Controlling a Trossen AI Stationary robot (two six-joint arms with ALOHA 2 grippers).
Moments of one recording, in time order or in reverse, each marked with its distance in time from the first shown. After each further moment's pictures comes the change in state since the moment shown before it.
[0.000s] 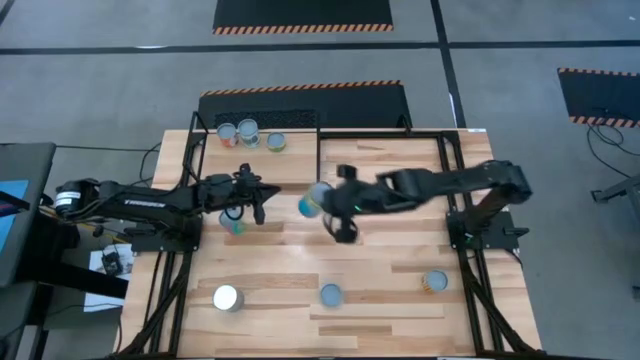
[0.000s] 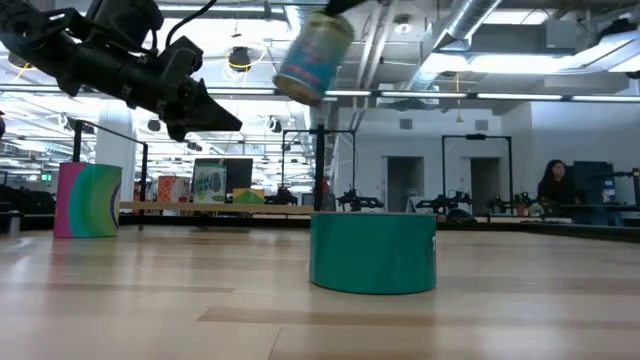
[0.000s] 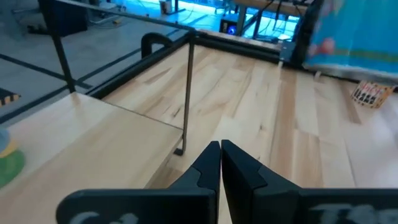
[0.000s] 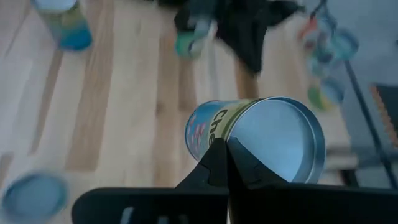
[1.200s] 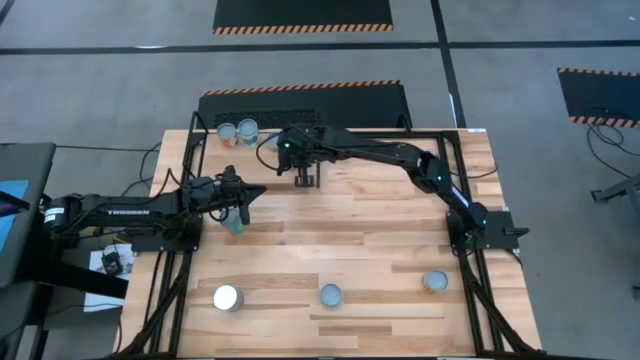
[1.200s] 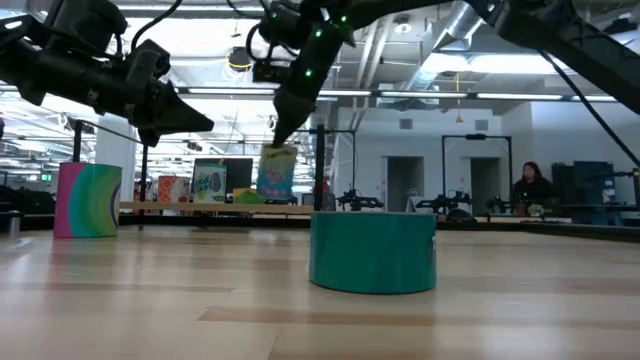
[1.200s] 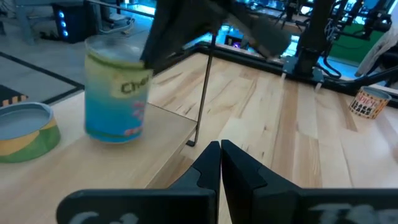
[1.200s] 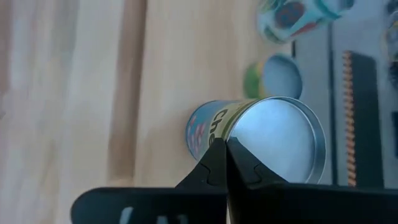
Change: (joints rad) left arm 0.040 -0.293 -0.146 -0.084 0.011 -0.034; right arm -0.402 0.666 0.627 -0.163 -0.103 -0.414
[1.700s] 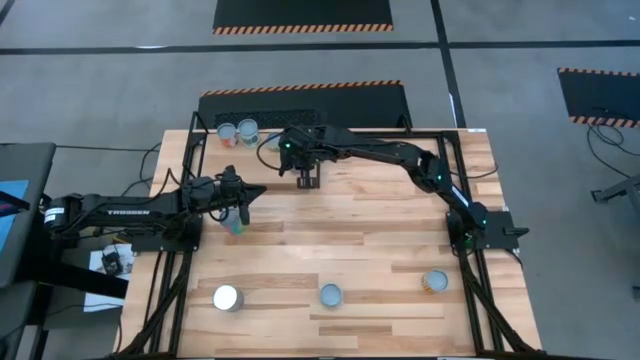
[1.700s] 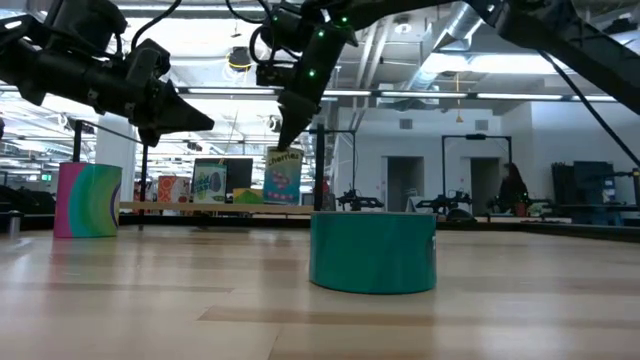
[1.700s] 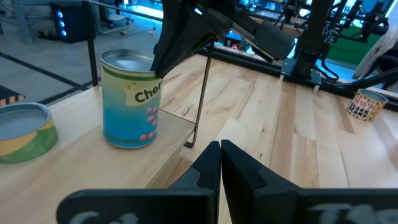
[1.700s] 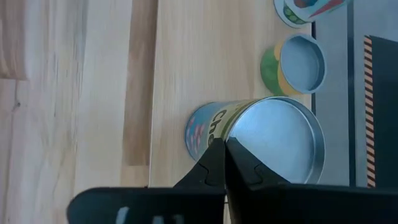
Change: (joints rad) left arm 0.000 0.000 0.000 0.006 0.004 -0.008; right arm -0.014 -0.002 -0.003 -0.036 -0.027 0.036
